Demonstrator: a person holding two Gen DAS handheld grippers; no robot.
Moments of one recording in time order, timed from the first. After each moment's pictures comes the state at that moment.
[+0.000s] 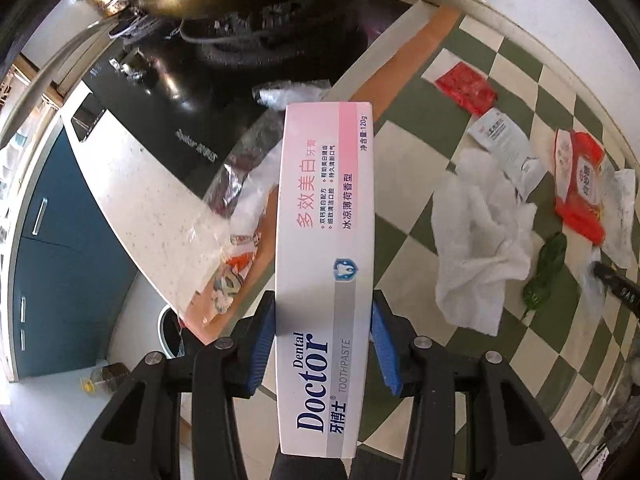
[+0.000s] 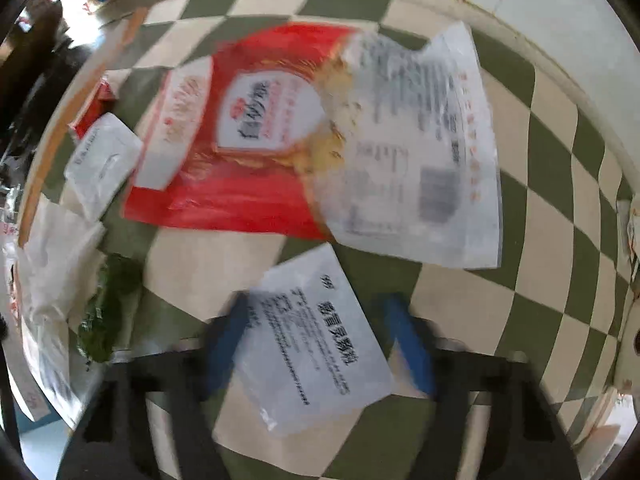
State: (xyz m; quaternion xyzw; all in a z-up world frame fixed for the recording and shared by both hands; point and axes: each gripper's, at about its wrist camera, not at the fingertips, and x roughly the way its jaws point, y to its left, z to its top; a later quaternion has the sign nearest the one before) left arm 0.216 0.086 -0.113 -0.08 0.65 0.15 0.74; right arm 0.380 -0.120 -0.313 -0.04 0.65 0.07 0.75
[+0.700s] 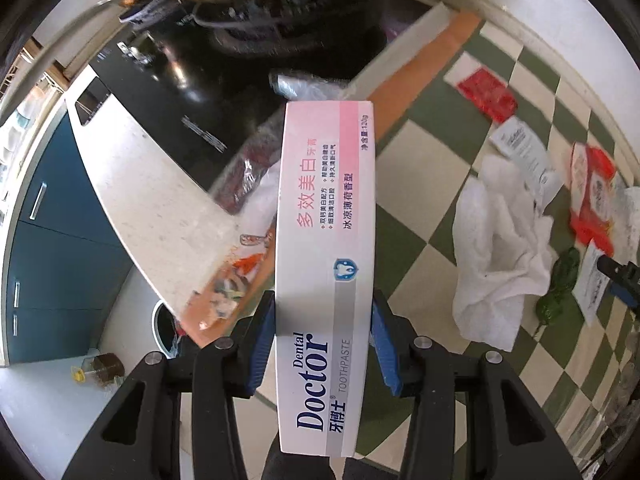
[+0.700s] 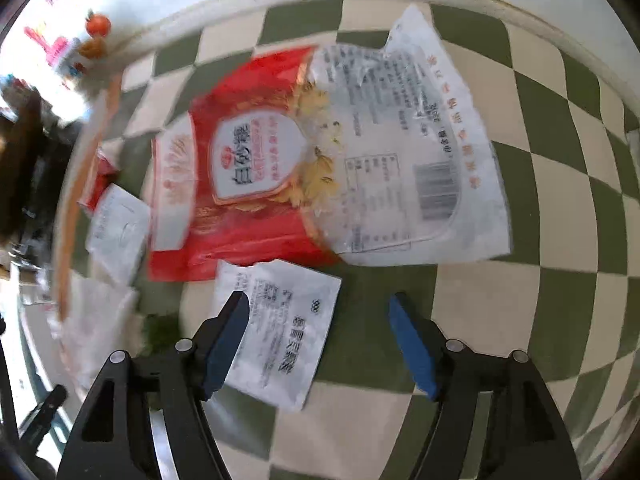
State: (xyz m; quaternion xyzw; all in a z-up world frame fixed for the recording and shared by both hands) left arm 0.220 0.092 -0.129 -0.10 0.64 0.17 0.74; right arm 0.394 -0.117 -0.320 0.04 0.65 0.05 0.76
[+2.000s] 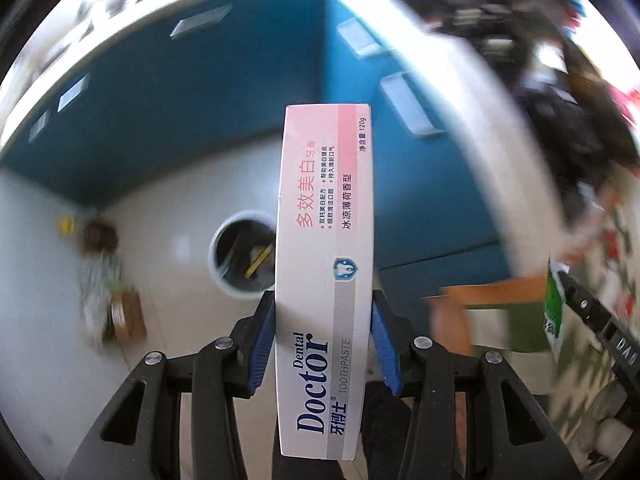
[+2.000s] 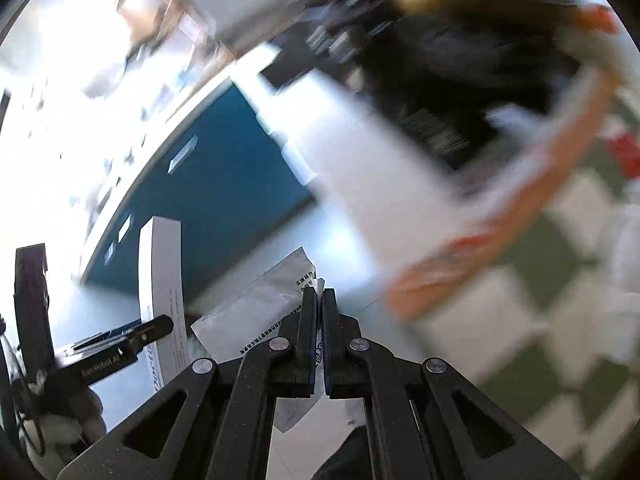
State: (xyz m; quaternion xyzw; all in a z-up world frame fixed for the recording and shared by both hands) left arm -0.082 0.359 -0.111 -0.33 0.56 0.36 0.67; right arm 0.128 0.300 -0.265 -0.07 0.59 0.48 0.64
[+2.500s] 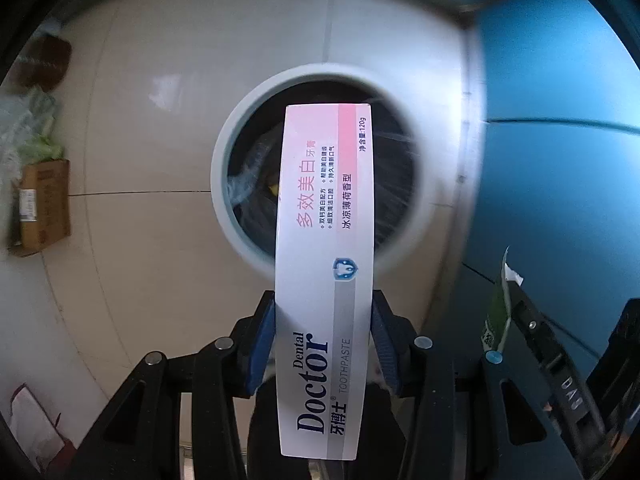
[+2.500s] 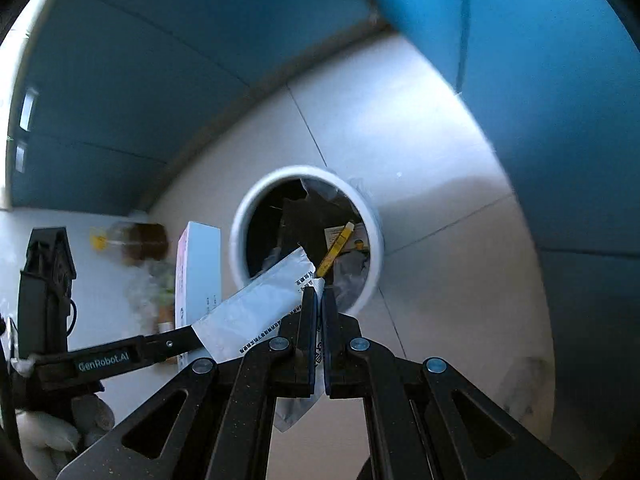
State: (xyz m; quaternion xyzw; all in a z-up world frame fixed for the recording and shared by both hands) left arm -0.226 0.526 -0.558 -0.56 0.58 0.33 0.49; right arm -0.044 0.549 -0.688 -0.18 0.68 0.47 0.53
